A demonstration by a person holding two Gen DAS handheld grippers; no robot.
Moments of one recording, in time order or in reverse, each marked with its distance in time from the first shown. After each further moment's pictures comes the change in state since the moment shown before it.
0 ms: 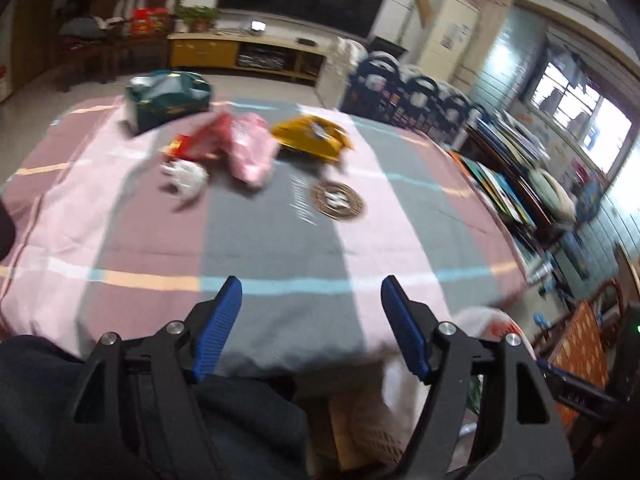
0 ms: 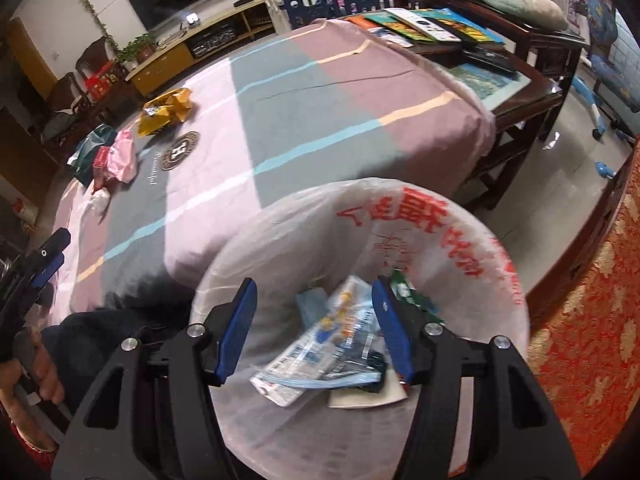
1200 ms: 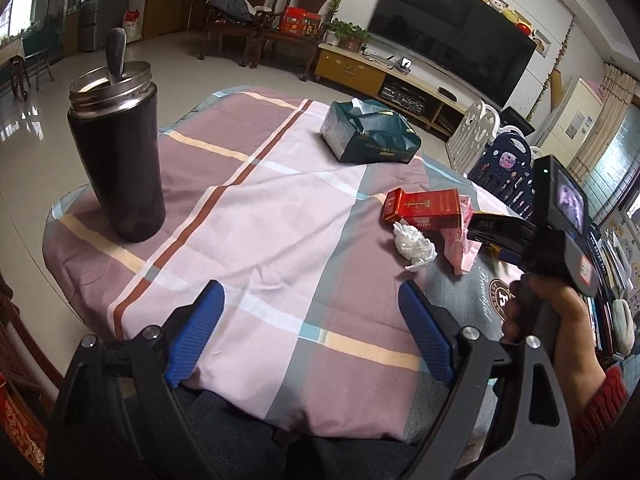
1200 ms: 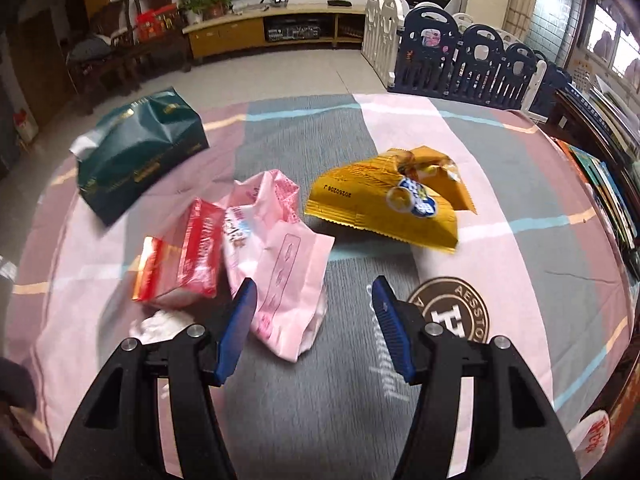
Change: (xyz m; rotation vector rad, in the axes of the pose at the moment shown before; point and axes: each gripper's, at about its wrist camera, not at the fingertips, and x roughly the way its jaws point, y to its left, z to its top) left arm -0.023 0.164 0.024 -0.339 -0.089 0.317; right arm 0.202 0.330 0.153 -0.320 -0.040 -0.075
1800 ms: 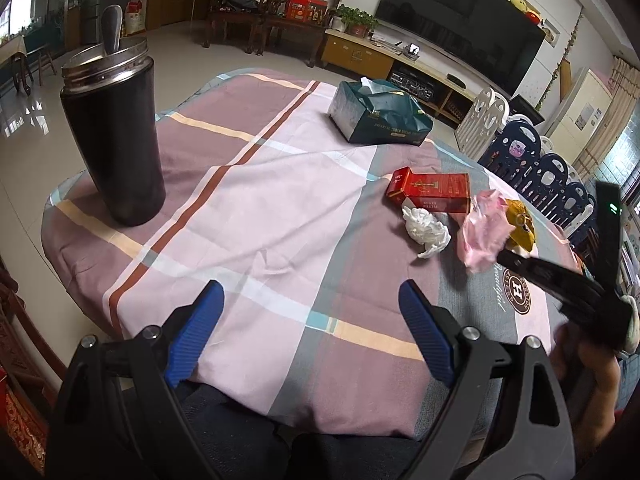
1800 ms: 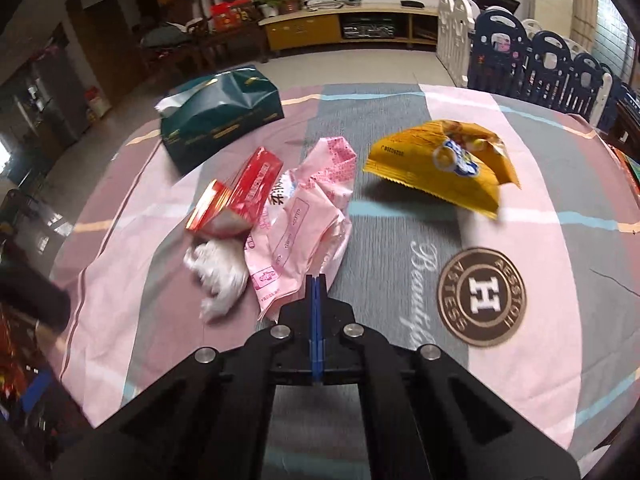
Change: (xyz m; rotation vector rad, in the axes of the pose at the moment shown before) left arm 0.012 -0.002 -0.007 0.001 0.045 0.031; right arm -0.051 -0.023 -0.053 -0.147 -0.013 0.280
